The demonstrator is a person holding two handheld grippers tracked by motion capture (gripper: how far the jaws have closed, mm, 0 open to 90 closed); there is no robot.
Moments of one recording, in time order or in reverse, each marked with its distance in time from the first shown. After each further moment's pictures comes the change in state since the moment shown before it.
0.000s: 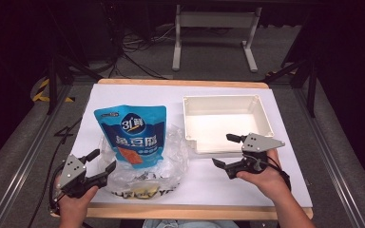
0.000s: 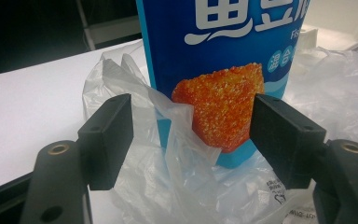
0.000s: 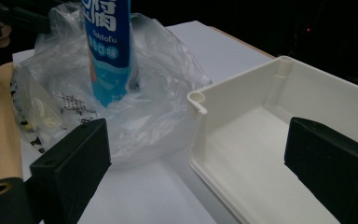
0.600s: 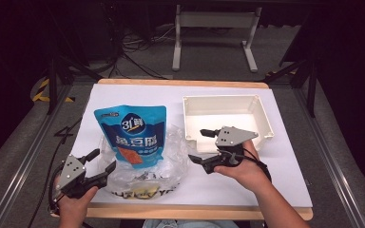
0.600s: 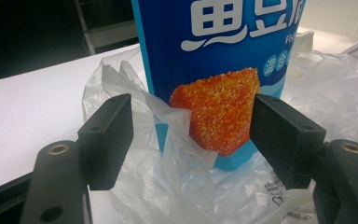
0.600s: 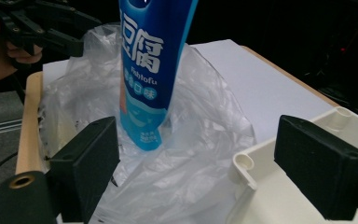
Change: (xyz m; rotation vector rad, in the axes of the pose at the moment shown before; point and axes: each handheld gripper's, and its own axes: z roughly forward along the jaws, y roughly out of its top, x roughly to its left) left arm -0.001 0.001 -0.002 -0.007 -0.004 0.011; right arm 0.022 0.040 0.043 -0.007 0.095 -0.068
